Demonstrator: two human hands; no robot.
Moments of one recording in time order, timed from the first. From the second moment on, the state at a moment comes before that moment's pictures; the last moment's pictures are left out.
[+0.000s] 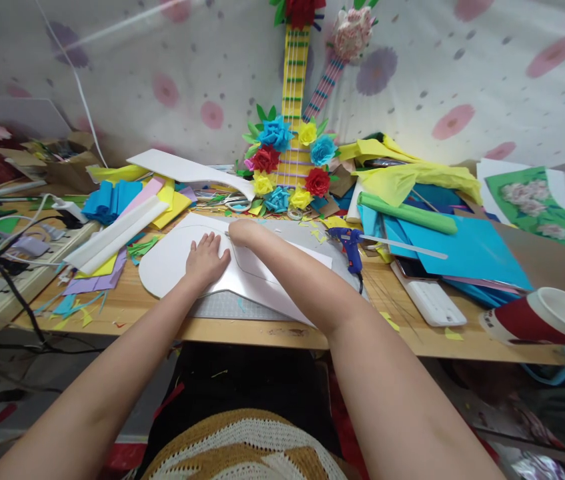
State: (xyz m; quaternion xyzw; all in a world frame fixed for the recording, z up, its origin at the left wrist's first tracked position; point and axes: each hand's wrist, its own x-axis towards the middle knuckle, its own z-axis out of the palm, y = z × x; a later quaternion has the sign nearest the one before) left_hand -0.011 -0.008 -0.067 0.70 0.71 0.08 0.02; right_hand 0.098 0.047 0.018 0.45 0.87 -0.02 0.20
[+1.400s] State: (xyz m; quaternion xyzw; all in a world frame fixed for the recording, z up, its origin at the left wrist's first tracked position) left_hand -0.010 -0.009 -0.065 0.70 0.70 0.09 0.02; right_hand 0.092 0.019 0.013 0.48 0.86 -0.02 0.17
